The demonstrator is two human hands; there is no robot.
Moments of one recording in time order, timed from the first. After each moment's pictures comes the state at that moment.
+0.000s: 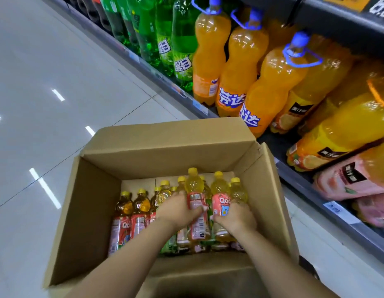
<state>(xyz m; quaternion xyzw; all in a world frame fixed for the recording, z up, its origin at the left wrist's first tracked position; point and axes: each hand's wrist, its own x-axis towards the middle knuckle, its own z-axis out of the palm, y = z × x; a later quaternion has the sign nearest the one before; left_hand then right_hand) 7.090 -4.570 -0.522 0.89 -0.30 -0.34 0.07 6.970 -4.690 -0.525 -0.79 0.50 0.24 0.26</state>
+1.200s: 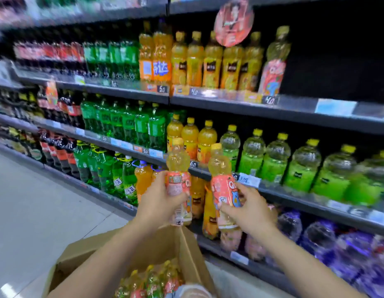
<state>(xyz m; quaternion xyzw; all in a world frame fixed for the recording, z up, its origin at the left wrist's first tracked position) 6.959 -4.589 -0.124 0.78 -0.44 -0.10 0.44 6.765 -4.700 -0.133 -0.78 0.45 -0.29 0.32</state>
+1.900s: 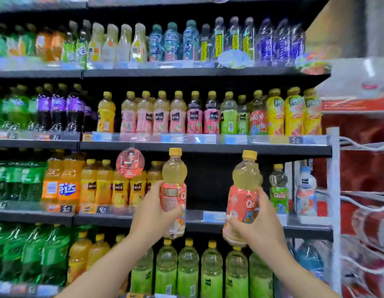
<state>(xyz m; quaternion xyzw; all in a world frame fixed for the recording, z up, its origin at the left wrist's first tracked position) 6.818 -4.719 0.113 0.56 -0.61 -0.01 0.56 6.577 -4.750 0.098 -0.67 0.45 -0.57 0.12</state>
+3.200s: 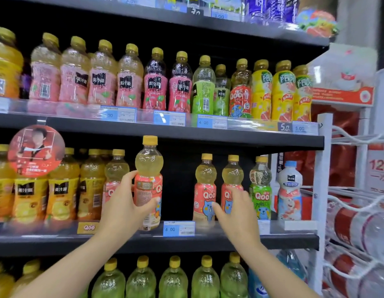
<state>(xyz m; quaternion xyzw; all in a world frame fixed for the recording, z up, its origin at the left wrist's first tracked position) 6.807 -4.890 0.103 0.52 -0.63 -0.02 0.58 6.561 -4.925 0.089 -0.65 0.56 -0.50 -0.08</state>
